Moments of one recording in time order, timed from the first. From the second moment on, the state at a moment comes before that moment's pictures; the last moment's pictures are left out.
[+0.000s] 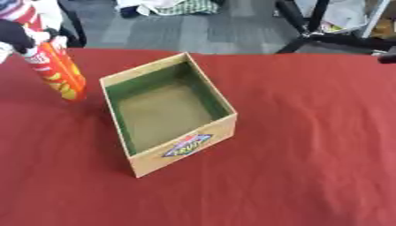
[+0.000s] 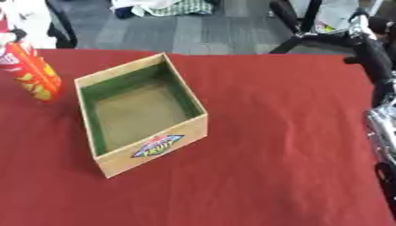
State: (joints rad) left arm -1.05 0.76 -0.13 -1.17 -0.42 0.15 -0.18; right arm -0.60 -0.49 0.01 -1.72 -0.20 0.32 -0.51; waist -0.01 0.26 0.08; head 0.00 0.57
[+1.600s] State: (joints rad) left arm -1.14 0.59 -0.26 -1.55 -0.37 0.21 -0.34; right arm -0.59 -0.48 0.01 -1.72 -0.20 0.32 -0.50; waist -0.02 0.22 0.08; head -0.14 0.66
